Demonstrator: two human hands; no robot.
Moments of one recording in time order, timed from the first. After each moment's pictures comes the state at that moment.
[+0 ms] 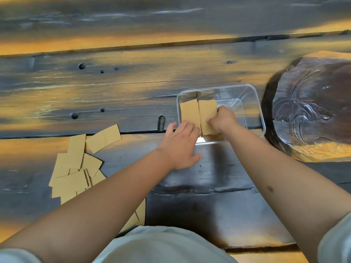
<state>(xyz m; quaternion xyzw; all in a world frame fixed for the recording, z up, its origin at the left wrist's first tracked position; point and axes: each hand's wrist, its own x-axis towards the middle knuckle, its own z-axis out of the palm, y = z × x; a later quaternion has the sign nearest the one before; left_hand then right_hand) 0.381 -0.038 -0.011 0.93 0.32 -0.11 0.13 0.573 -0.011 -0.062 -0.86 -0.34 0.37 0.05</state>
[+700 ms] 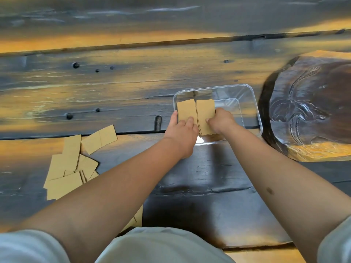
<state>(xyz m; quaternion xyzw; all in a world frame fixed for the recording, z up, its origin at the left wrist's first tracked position) 0.416 -0.019 -0.011 0.91 0.32 -0.26 0.03 0.579 -0.011 -0.068 -0.86 -0.36 0.37 0.02</state>
